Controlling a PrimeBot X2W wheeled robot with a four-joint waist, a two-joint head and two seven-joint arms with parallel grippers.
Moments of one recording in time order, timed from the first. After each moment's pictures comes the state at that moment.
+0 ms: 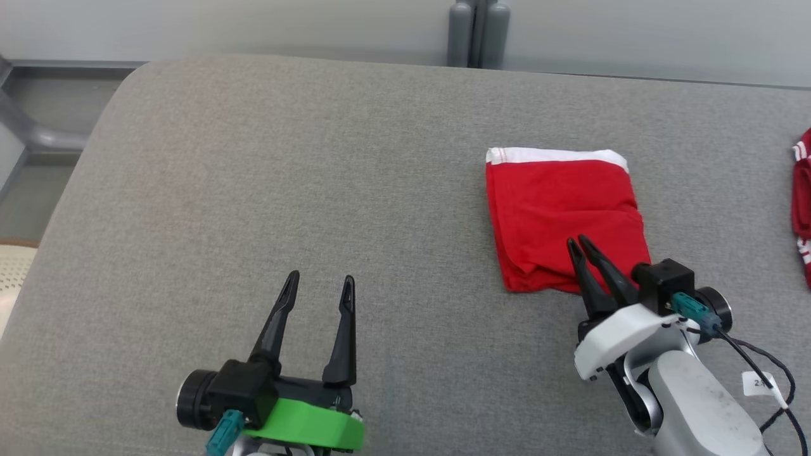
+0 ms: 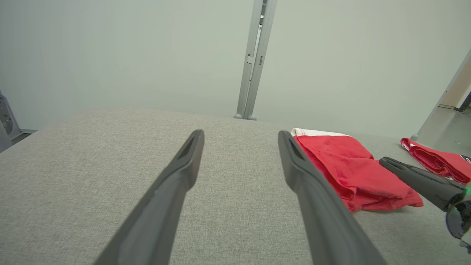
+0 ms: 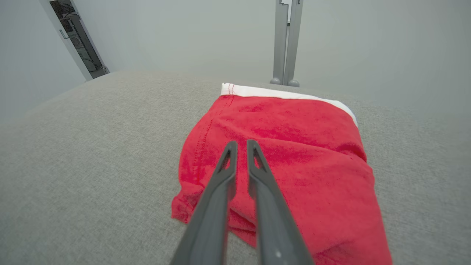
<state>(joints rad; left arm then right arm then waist) -0.03 0.05 -0.38 0.01 -0.28 0.06 -0.26 -0.33 -0.17 0.27 0.50 0.25 0.13 -0.26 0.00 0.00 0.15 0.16</state>
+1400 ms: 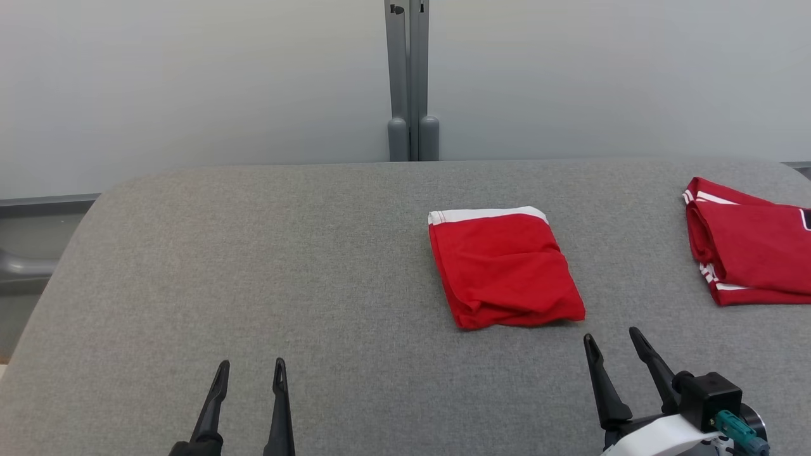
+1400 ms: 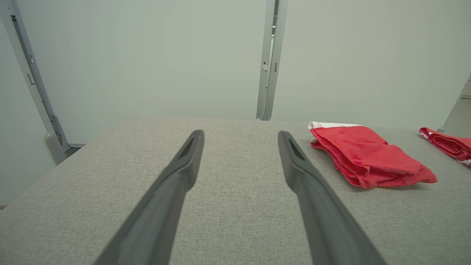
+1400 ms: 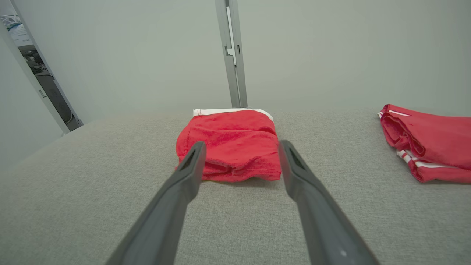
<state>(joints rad) 0.21 0.05 -0.18 0.00 -0.16 0.05 -0.26 0.08 -0.12 0.13 0.18 0.23 0.13 -0.26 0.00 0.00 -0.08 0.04</state>
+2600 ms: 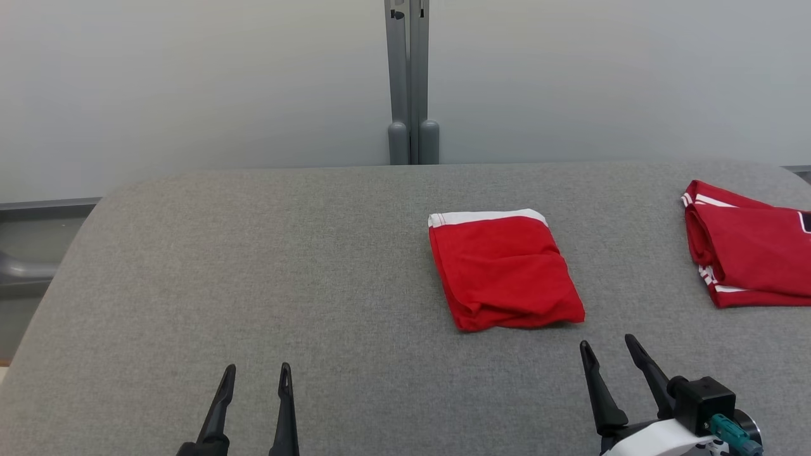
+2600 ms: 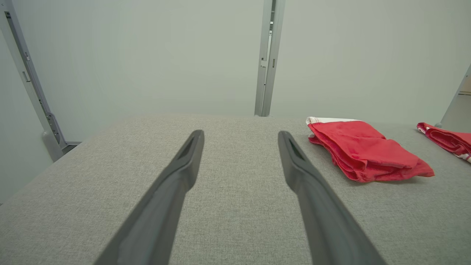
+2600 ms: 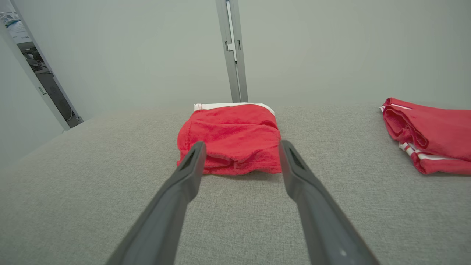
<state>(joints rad) 0.20 0.05 -0.19 0.03 -0.16 0.05 -0.26 0.08 -0.11 0.14 0.20 0.23 0.13 -0.26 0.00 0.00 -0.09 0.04</state>
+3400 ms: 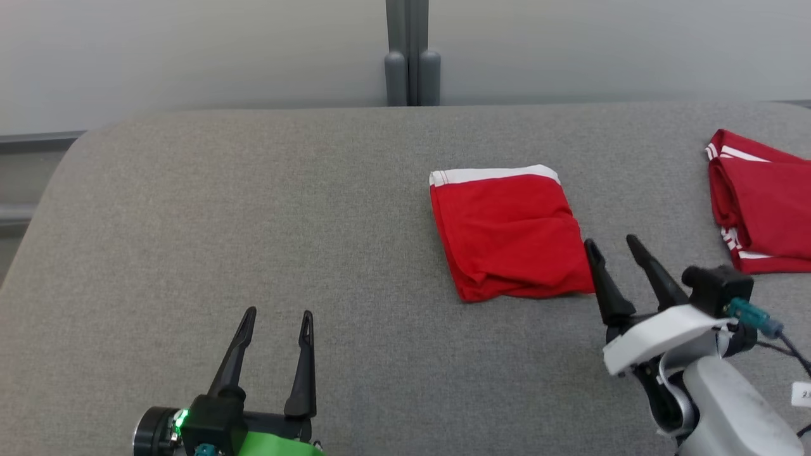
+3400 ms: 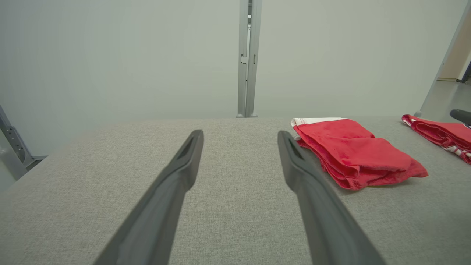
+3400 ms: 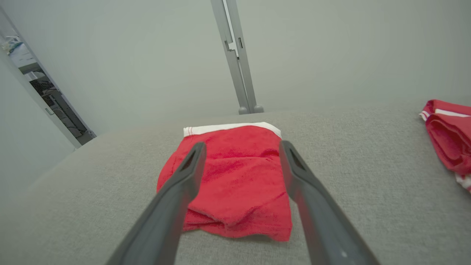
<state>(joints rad) 0.10 0.05 -0.23 0.00 -0.13 0.01 -0.26 -0.23 -0.22 0.25 0.36 0.49 0.13 -0.26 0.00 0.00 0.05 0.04</state>
